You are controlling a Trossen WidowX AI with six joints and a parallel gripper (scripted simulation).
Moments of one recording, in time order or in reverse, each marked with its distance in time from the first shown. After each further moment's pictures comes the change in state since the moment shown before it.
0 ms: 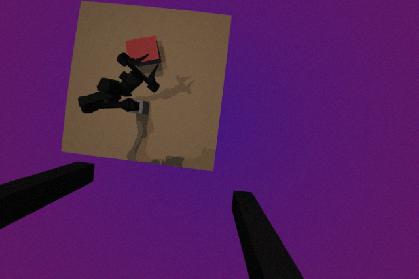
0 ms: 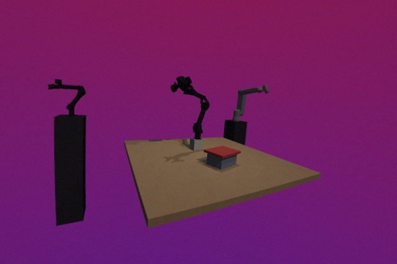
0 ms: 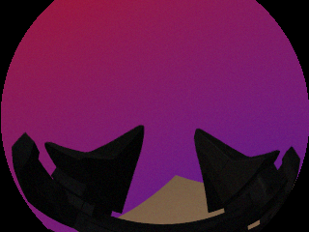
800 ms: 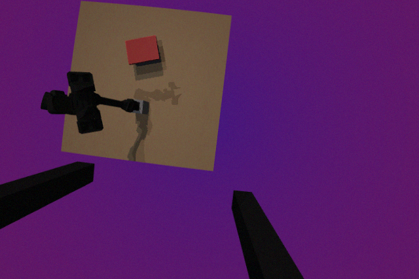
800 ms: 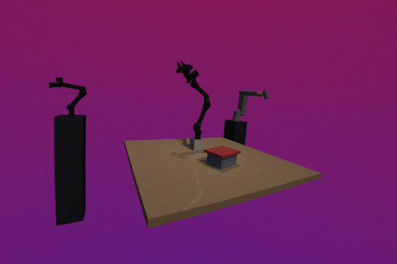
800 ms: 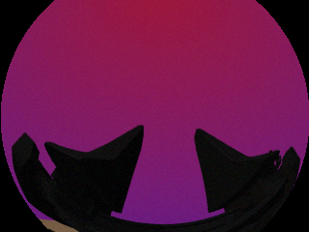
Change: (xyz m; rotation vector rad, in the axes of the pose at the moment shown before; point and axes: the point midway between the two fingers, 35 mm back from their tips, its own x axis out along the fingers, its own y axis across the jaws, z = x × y) arm -0.124 0.058 0.228 -0.731 -0.624 -0.255
